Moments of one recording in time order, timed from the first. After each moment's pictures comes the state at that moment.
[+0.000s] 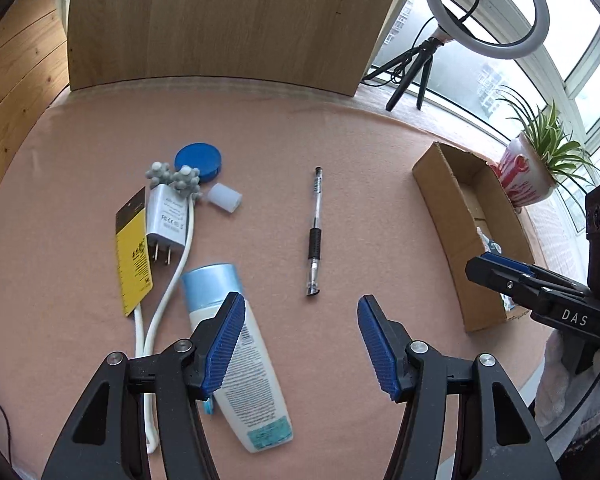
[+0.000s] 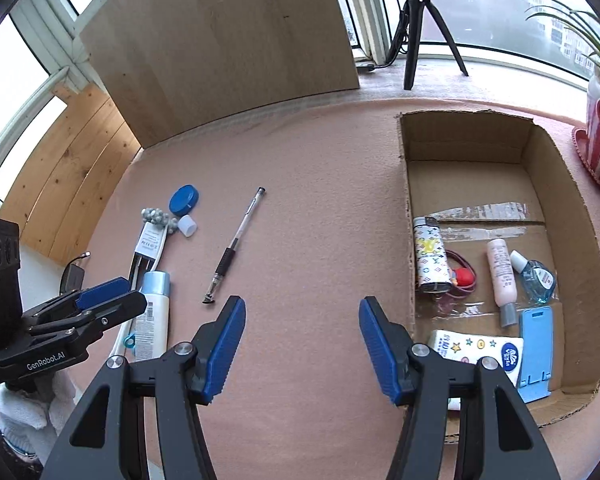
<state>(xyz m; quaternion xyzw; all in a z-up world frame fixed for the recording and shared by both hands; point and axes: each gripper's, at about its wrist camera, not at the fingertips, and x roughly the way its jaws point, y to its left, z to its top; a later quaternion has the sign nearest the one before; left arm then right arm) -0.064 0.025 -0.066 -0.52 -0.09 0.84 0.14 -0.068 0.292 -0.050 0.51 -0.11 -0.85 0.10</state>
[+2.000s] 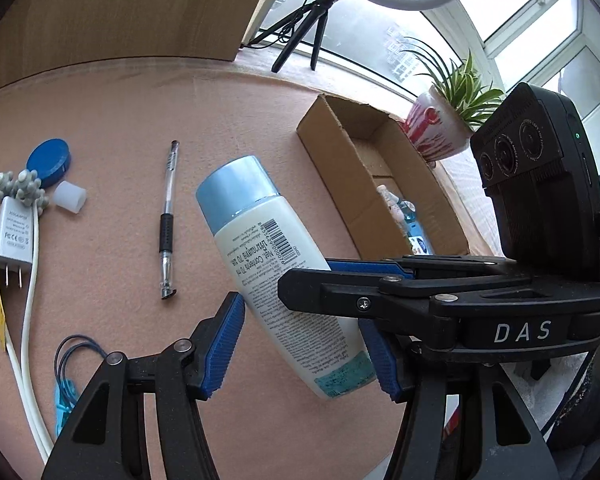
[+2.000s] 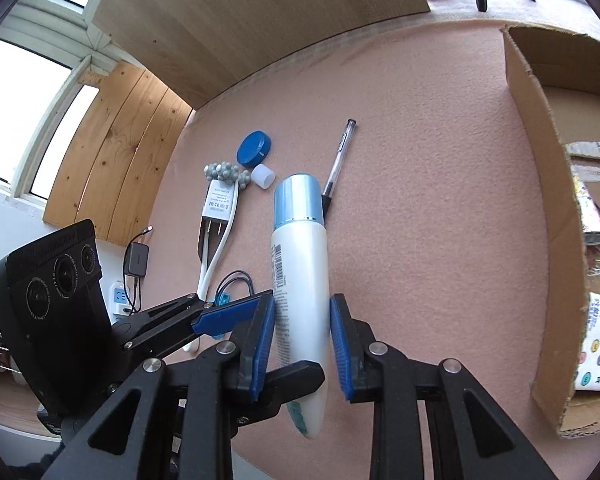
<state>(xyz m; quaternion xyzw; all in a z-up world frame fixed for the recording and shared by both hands) -0.075 0.110 -0.078 -0.52 -0.10 0.78 0.32 -0.086 0.266 -0.073 0.57 -0.21 -0.77 0.20</state>
